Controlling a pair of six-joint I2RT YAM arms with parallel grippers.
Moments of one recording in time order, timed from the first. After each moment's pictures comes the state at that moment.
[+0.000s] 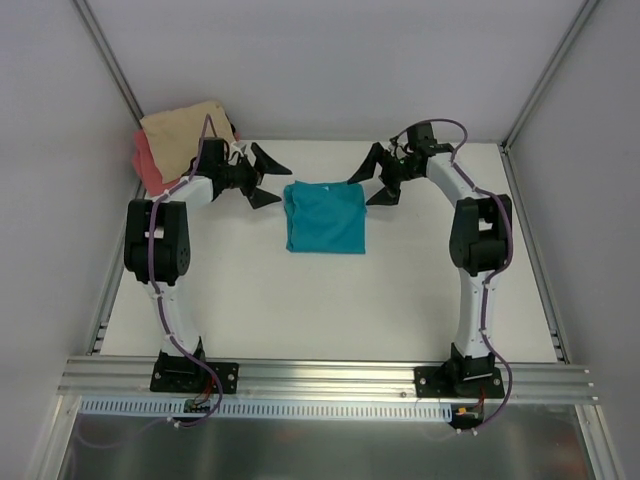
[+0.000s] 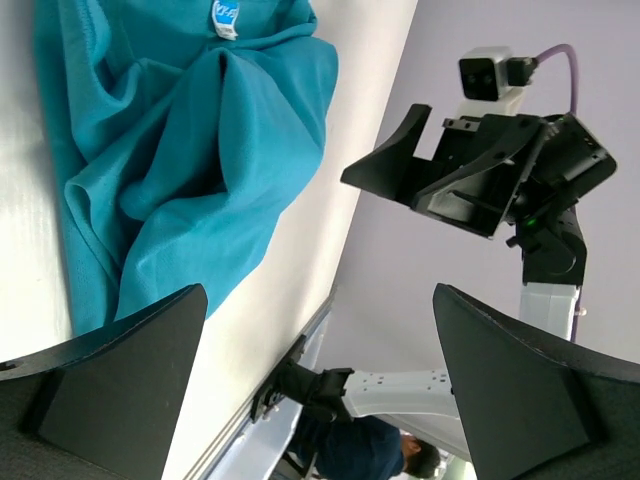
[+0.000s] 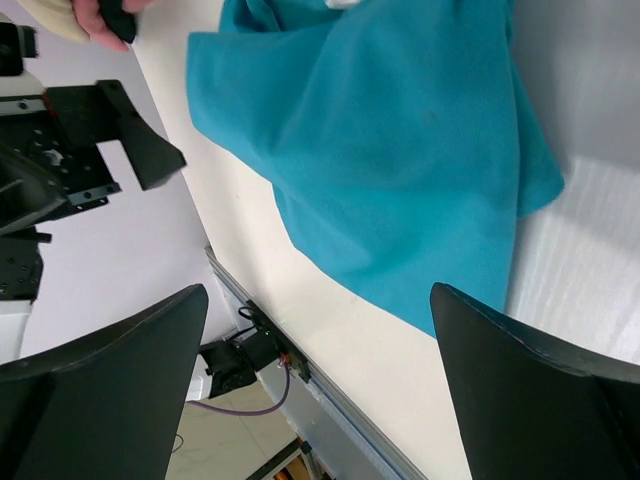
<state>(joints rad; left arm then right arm) -0.07 2.02 1.40 -0.07 0.90 -1.06 0.20 2.23 1.90 -0.70 -0.77 0.63</state>
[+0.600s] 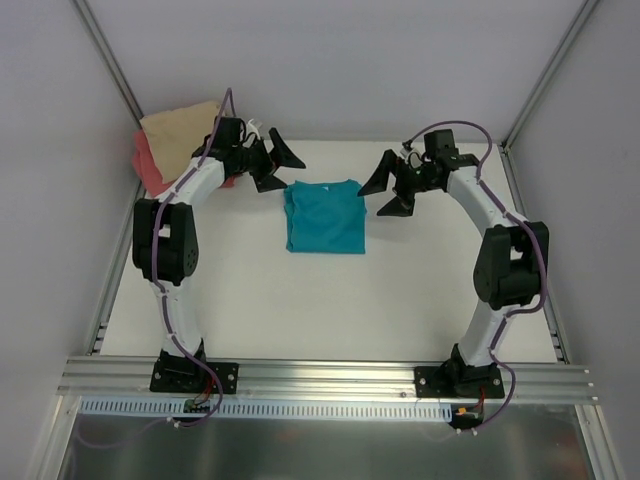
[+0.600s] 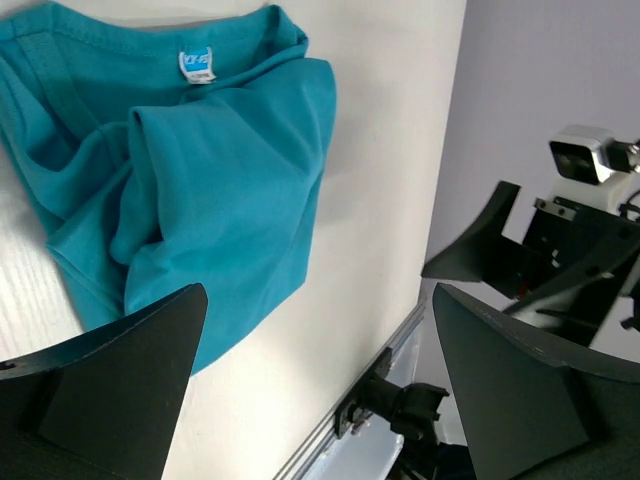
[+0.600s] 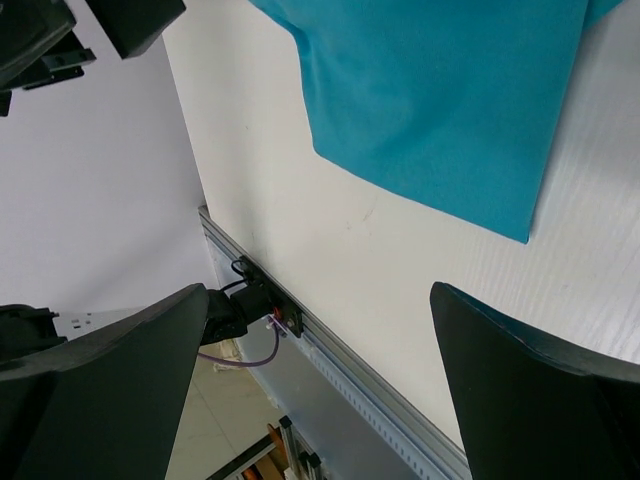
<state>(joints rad) -0.15 2.03 1.65 -0.36 0.76 -0.77 0.19 1.86 1.56 -0.72 -0.78 0.56</state>
